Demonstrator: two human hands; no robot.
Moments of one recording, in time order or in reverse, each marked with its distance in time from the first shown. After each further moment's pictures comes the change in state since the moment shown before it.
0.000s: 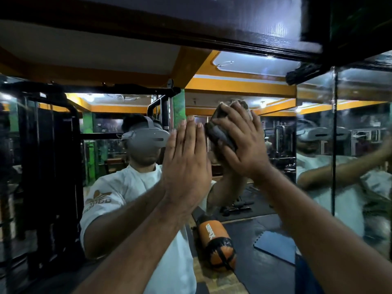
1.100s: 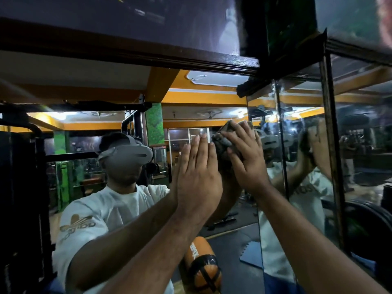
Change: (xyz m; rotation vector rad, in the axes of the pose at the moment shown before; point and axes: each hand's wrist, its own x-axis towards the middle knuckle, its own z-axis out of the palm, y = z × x) left_hand 0.045 0.143 0.064 -0.103 -0.037 0.078; right_hand -0.064 0.129 -0.048 0.133 0.058 0.298
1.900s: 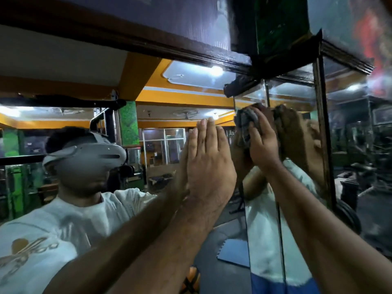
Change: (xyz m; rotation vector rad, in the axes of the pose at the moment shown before) left_hand 0.044 0.026 0.018 -0.154 0.084 -0.008; right_hand 0.049 0.043 -0.023 0.166 0.232 0.329
